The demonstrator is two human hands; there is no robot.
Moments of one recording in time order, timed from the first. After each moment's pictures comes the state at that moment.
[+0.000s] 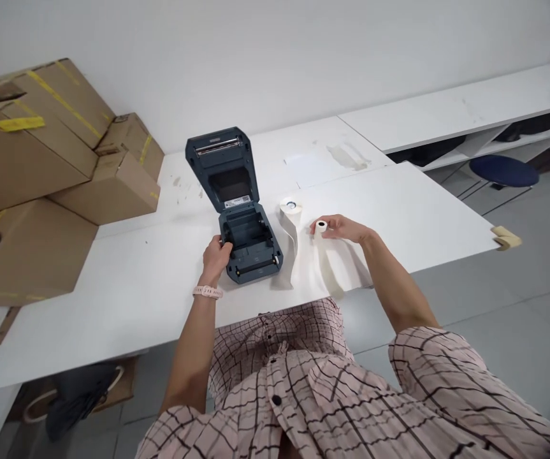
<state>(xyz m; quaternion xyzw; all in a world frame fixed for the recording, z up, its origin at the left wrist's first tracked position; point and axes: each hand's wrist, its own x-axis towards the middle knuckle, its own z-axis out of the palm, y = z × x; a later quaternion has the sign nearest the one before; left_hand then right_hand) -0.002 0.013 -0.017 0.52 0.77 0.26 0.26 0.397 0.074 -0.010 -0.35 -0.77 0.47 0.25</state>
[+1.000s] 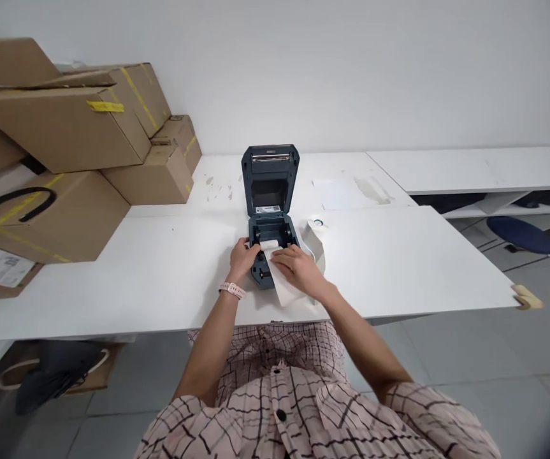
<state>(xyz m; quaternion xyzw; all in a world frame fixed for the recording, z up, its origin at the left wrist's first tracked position) 0.006 0.008 -0.032 0.45 0.74 0.37 0.33 0.206 -0.005 0.010 -0.33 -0.91 0.13 0.23</state>
